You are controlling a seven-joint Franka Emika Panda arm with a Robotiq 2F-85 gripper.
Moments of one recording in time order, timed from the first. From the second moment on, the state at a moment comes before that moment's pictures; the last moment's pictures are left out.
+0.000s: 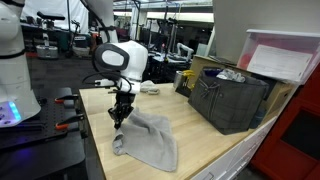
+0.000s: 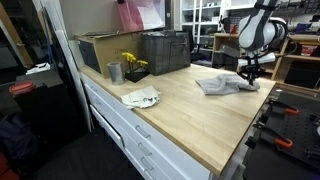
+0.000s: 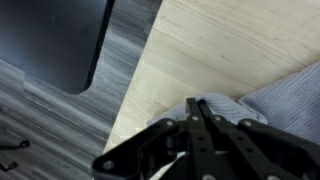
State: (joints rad) arm 0.16 0.29 -0.67 -2.61 -0.05 2.71 0.70
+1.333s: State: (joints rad) arm -0.06 0.37 -0.22 -2.21 0.03 2.69 0.55
